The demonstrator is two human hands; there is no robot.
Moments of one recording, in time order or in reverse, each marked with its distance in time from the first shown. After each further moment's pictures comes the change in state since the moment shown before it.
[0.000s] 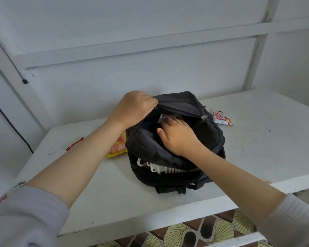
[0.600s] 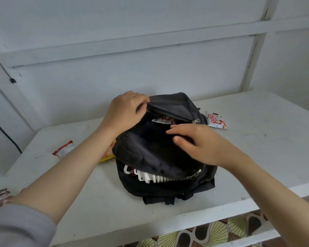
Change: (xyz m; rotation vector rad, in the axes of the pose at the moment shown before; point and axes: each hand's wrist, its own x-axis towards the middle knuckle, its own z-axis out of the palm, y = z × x) left_hand 0.011 0.010 0.015 -0.080 0.033 -0.344; right_hand -0.047 0.055 -0.066 0.381 0.011 -0.212
